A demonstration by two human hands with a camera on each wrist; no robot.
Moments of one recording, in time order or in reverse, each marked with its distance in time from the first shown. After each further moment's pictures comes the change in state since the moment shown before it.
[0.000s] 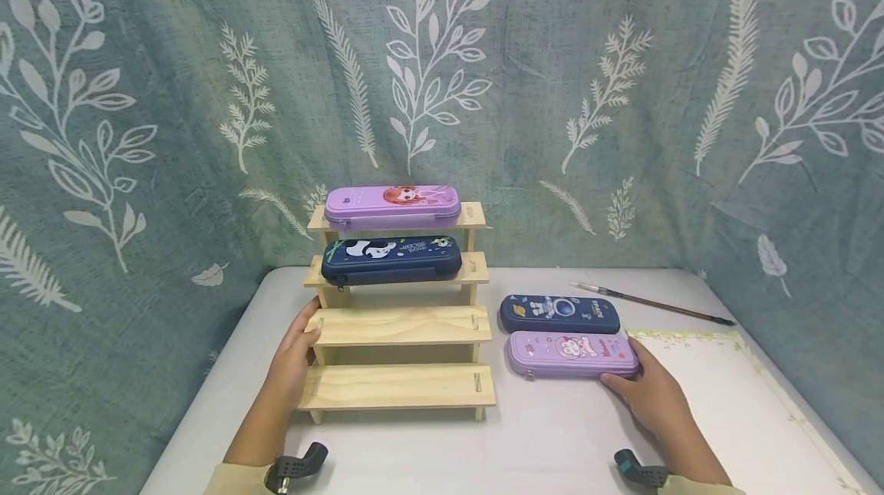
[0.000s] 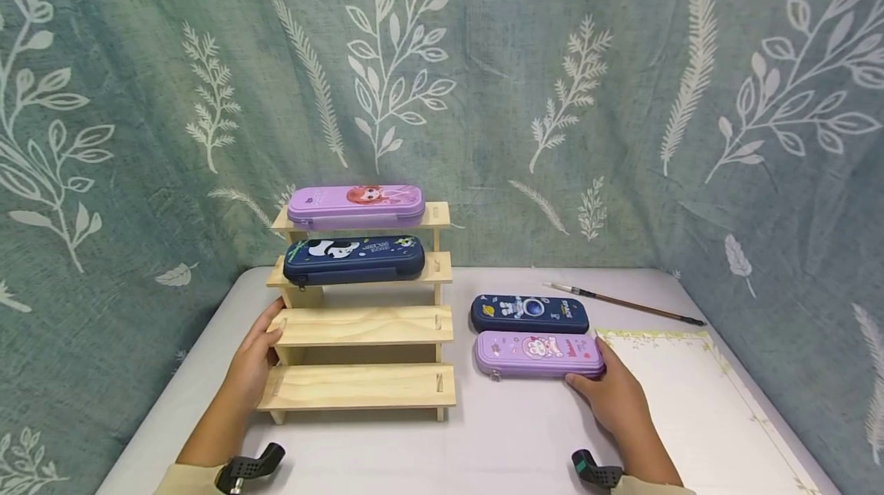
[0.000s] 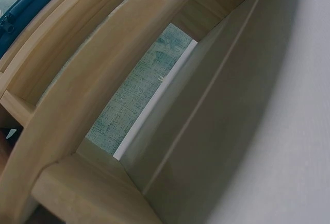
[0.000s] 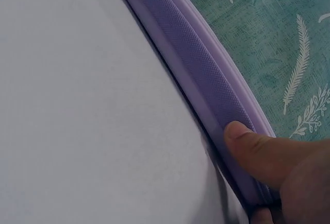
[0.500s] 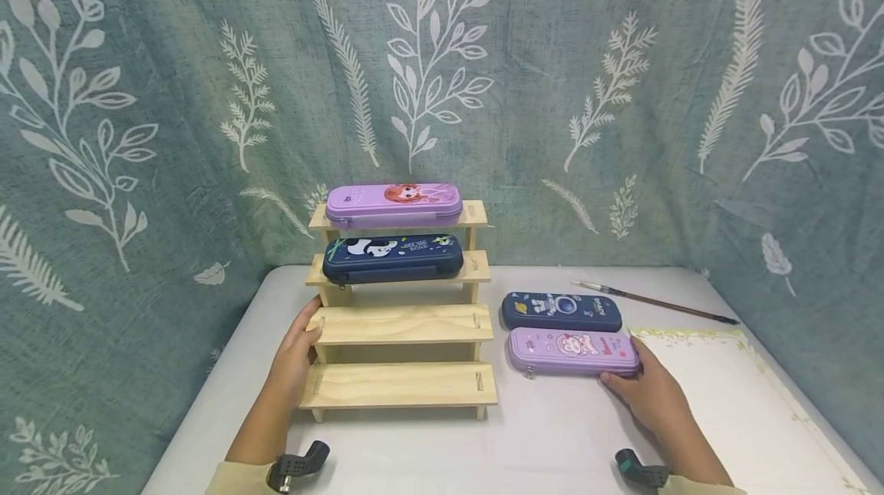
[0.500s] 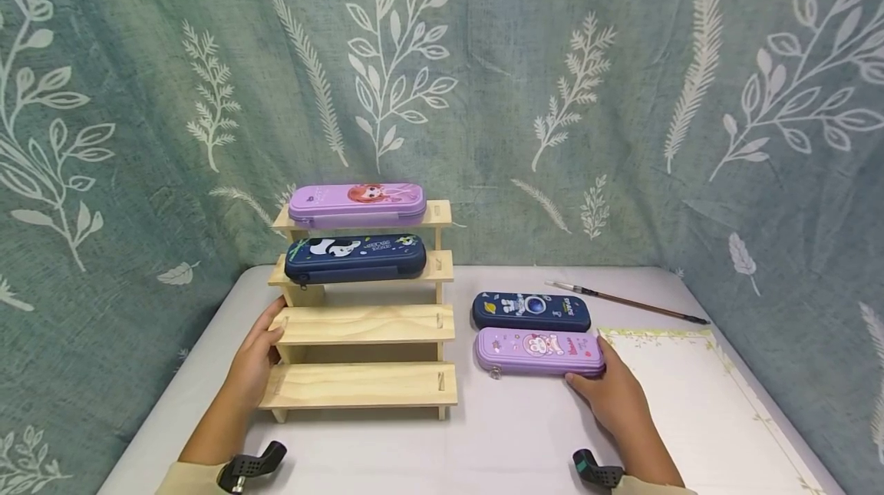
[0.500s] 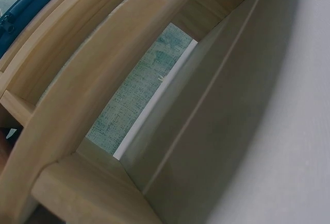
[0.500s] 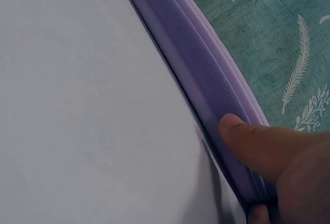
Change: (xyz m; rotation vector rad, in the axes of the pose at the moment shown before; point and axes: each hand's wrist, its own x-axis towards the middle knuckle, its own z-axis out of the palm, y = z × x) left_hand 0.000 -0.001 -0.001 0.006 0.001 -0.003; right_hand -0.001 -0.001 0.002 -0.010 -0.015 -0.012
